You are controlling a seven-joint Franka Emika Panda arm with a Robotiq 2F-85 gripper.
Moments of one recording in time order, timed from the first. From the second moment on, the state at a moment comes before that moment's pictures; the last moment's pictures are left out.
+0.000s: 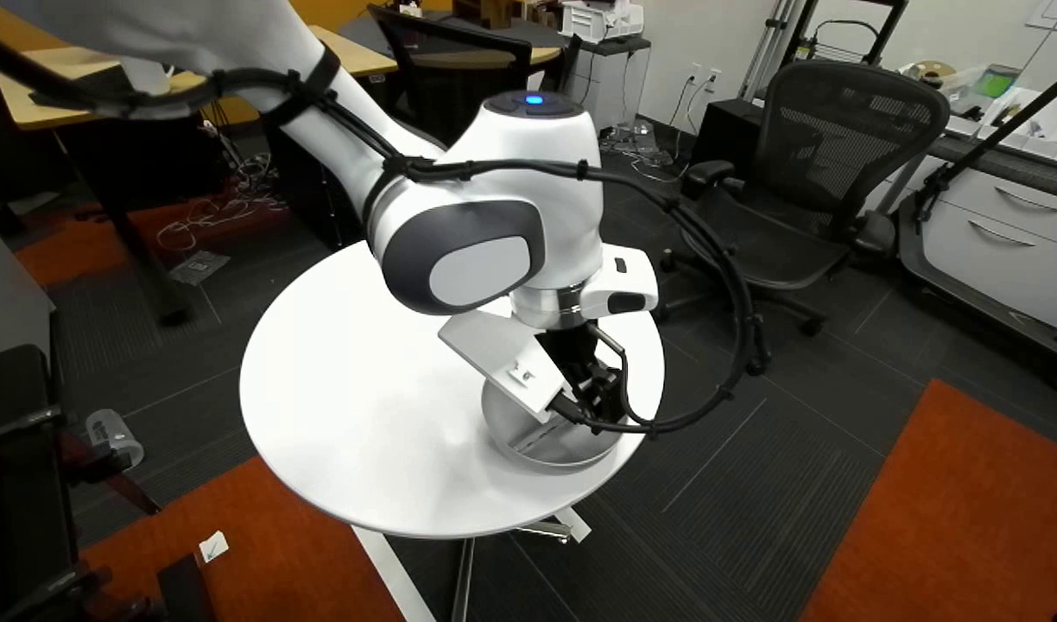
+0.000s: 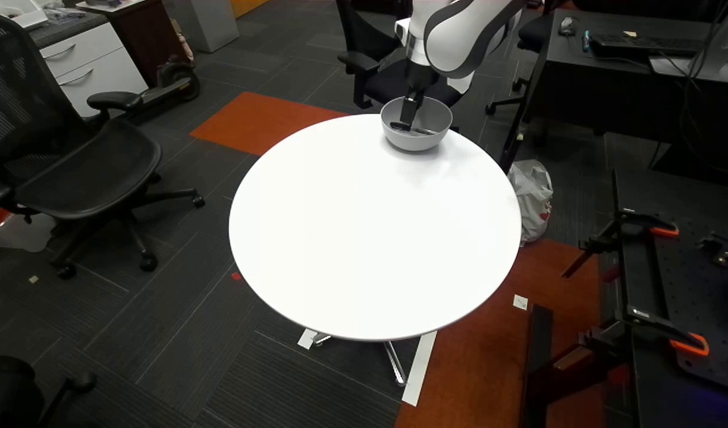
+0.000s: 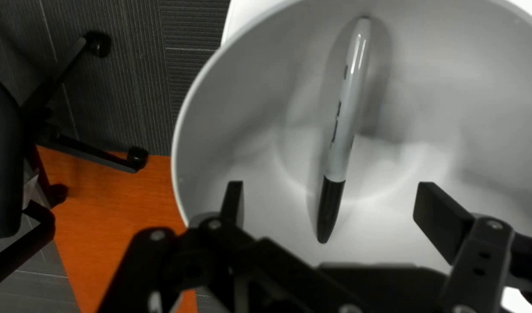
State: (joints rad) arm -0.27 0.73 -0.10 -1.78 -0.06 2.71 -0.33
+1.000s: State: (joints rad) arm -0.28 0.84 -0.10 -1.66 -0.06 2.69 -0.33
